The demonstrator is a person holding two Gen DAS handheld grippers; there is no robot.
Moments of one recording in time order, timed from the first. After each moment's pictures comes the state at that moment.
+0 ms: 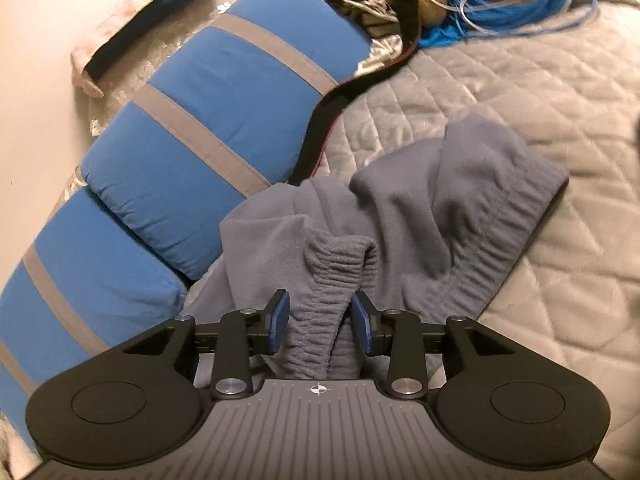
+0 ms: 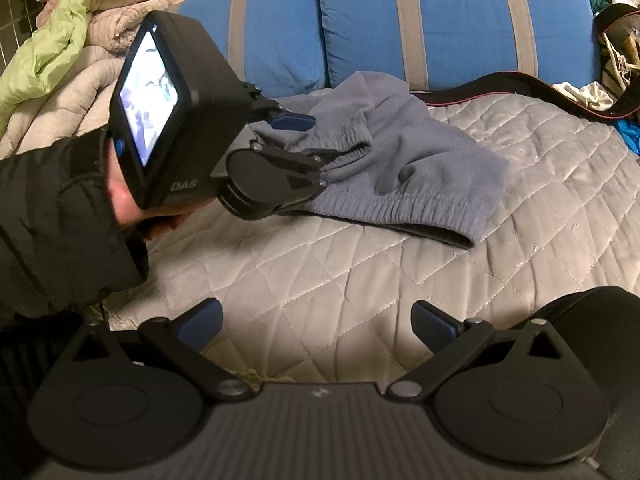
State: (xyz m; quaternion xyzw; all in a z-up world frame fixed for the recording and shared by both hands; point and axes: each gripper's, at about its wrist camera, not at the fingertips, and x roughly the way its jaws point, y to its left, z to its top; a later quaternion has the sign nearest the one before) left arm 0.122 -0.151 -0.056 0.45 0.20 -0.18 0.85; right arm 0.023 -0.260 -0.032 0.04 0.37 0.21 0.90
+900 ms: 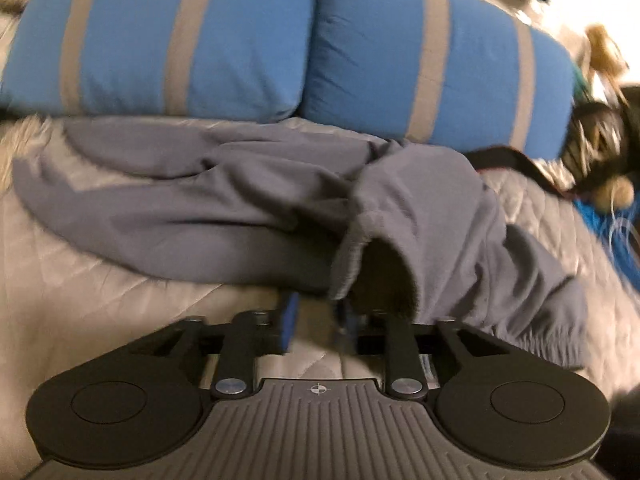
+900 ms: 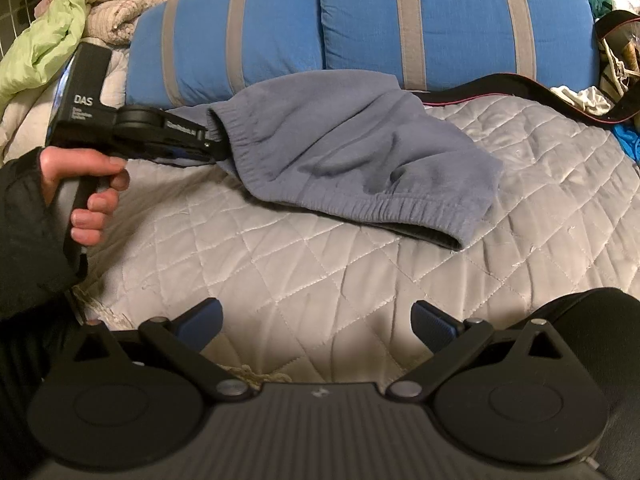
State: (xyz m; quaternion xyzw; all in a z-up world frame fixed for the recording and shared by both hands) left arm 0.156 0.023 -0.015 -0.06 0.37 -0.07 0.93; right arm 0.023 -0.258 -0.034 0.03 0.37 0.20 0.91
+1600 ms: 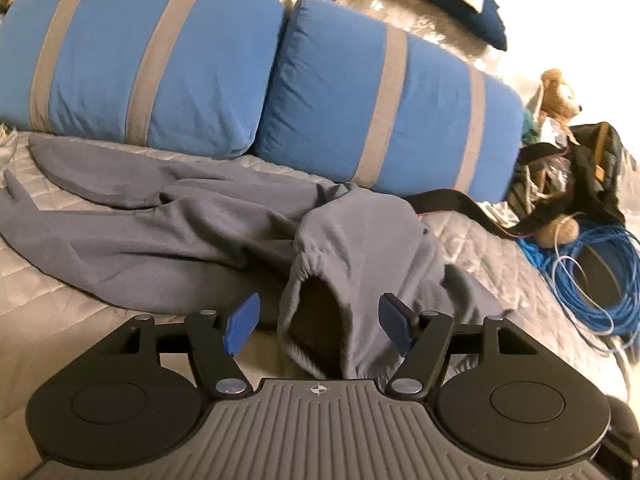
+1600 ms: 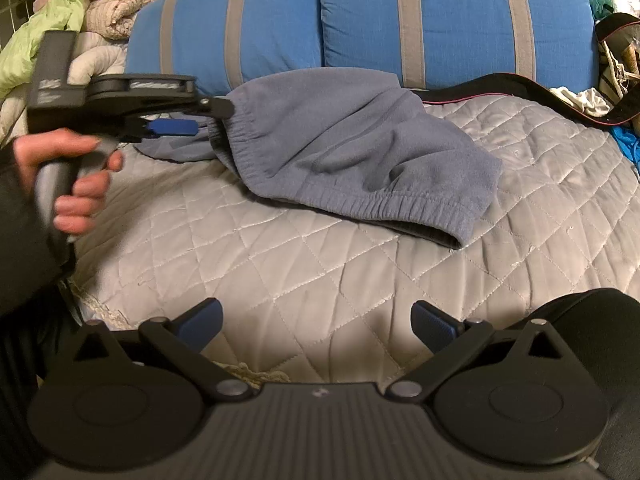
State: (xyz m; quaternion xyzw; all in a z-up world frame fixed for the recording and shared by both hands) left arm 0.157 0.019 -0.004 -0.09 0.31 -0.15 0.93; right arm 0.022 -0.257 -0.035 0.02 0.37 0.20 0.91
